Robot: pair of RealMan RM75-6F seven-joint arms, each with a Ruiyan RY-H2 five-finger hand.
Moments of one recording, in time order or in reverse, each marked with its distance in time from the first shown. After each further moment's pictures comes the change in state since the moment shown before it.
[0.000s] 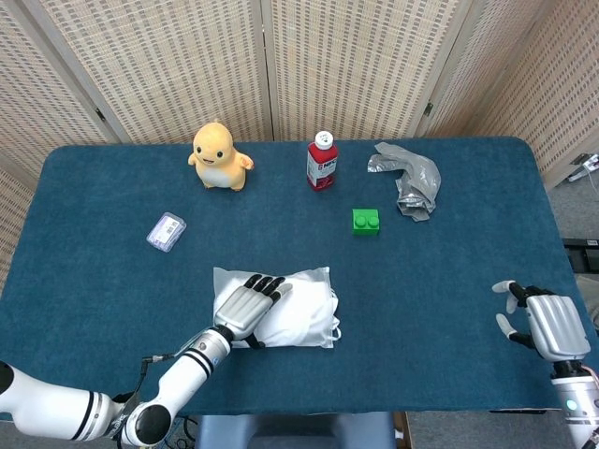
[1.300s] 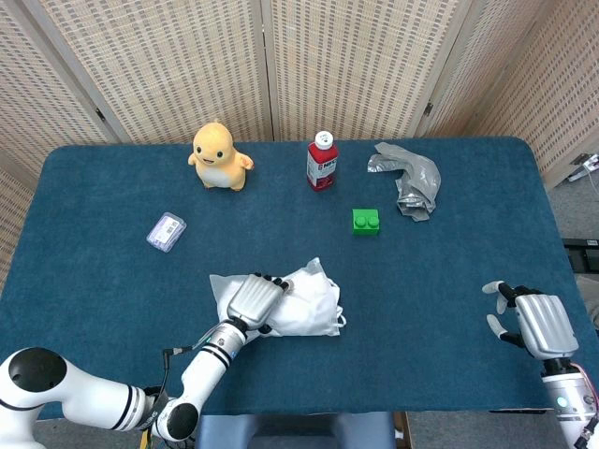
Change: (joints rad) left arm -0.095 -0.165 0.066 0.186 0.060 0.176 0.018; right arm 0.021 -0.014 -0.003 -0.012 -0.001 -0.031 -0.016
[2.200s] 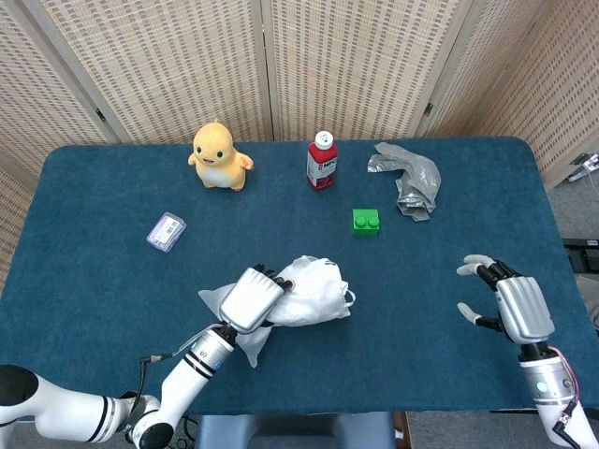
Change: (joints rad) left arm 0.146 0.061 0.029 -0.027 0.526 0.115 -0.078; right arm 0.059 -0.059 0.061 -0.024 -0.063 0.049 0.094
